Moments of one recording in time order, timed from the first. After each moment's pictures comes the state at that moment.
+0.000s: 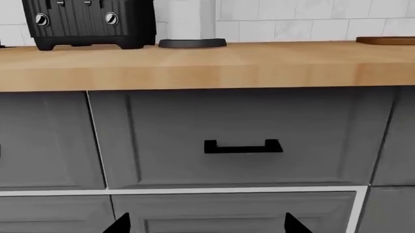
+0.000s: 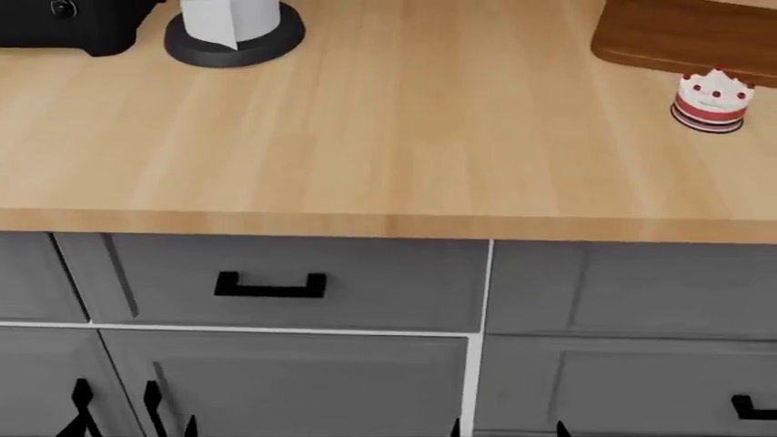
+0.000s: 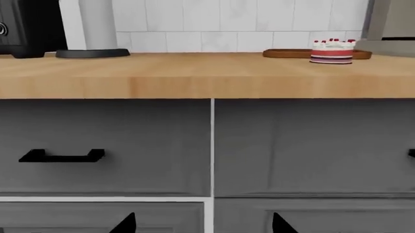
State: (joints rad) left arm -0.01 -0.09 0.11 0.00 -0.08 -0.01 -0.11; right arm 0.00 0.09 -0.10 0.01 0.09 -0.04 0.10
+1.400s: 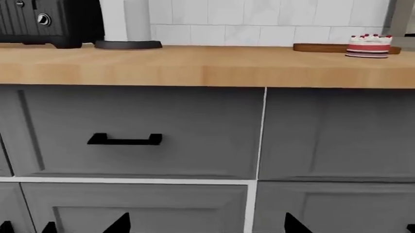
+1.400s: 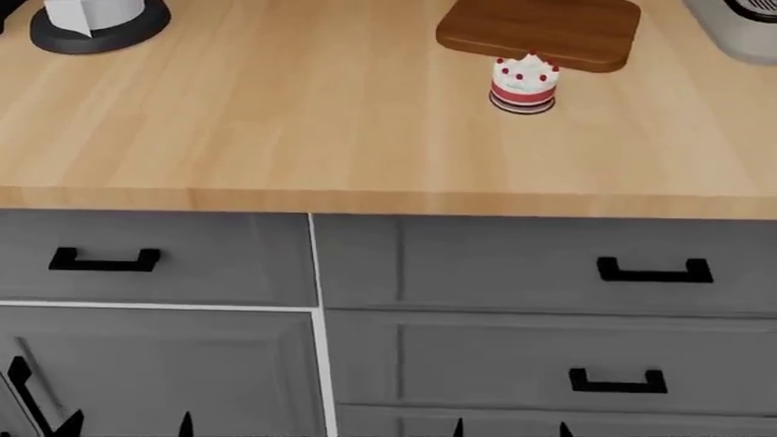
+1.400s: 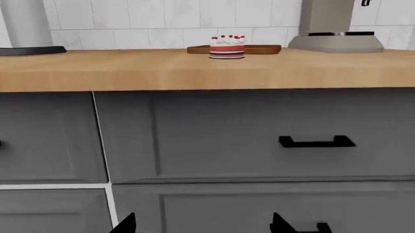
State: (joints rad) left arm -0.01 -0.14 0.17 -0.01 -0.16 0.02 -0.17; right arm 0.01 0.15 -0.17 0.00 0.16 -0.02 0.17
